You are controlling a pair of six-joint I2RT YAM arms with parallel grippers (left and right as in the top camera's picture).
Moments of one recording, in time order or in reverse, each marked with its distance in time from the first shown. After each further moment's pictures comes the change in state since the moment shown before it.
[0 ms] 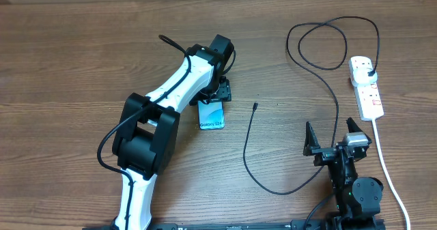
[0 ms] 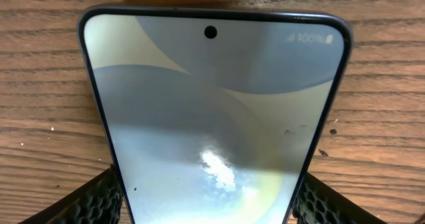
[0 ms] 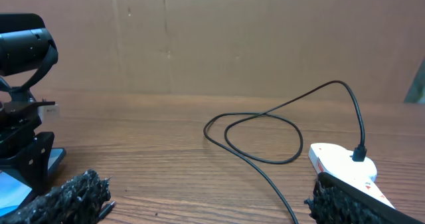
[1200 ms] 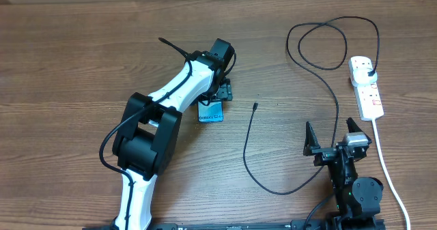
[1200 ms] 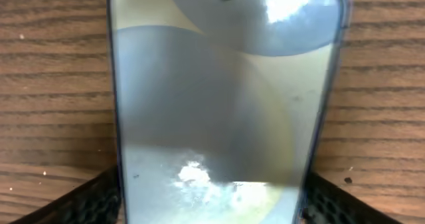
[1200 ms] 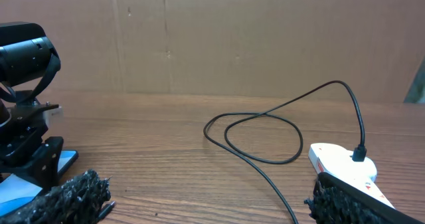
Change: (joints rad) left arm -0.006 0.000 -0.079 0.146 -0.065 -0.004; right arm 0.000 0.000 0.000 0.000 0.000 0.000
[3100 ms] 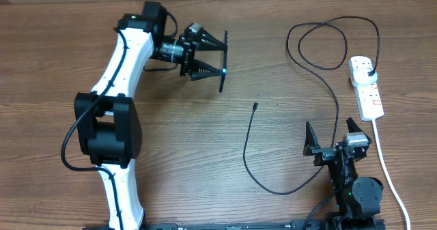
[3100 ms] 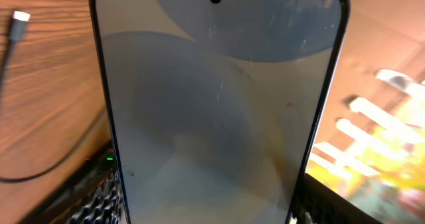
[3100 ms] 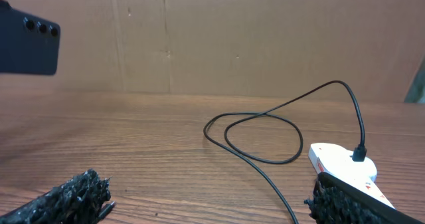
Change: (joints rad) left arm 0.351 0.005 0.294 -0.336 1.482 0.106; right arm 0.000 0.000 0.000 0.000 0.000 0.000
